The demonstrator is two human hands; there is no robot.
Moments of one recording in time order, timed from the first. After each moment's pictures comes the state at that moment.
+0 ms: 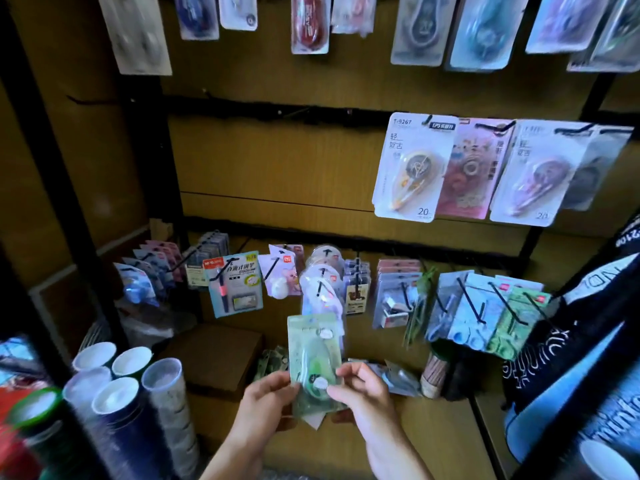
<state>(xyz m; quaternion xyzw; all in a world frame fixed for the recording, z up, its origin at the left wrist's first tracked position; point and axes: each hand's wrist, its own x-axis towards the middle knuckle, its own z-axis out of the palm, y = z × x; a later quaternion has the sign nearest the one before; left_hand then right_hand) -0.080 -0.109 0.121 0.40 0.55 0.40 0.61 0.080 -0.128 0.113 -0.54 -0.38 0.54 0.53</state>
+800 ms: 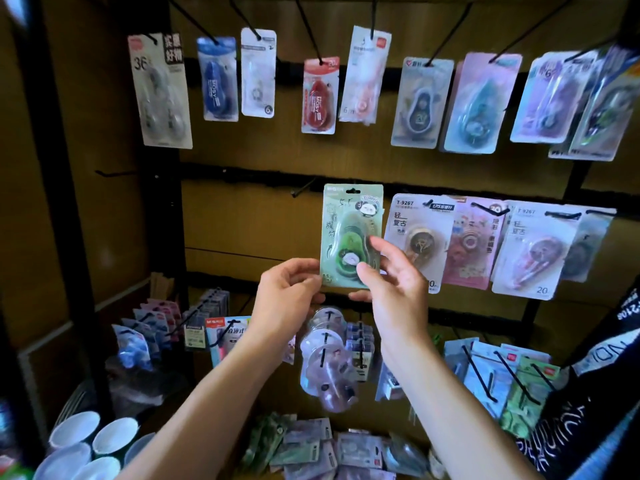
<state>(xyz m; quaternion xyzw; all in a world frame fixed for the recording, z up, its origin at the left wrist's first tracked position) -0.061 -0.037 0.332 0.54 0.41 0.59 0.44 0.070 -0.058 0.336 -0.38 -0.48 0.30 0.73</state>
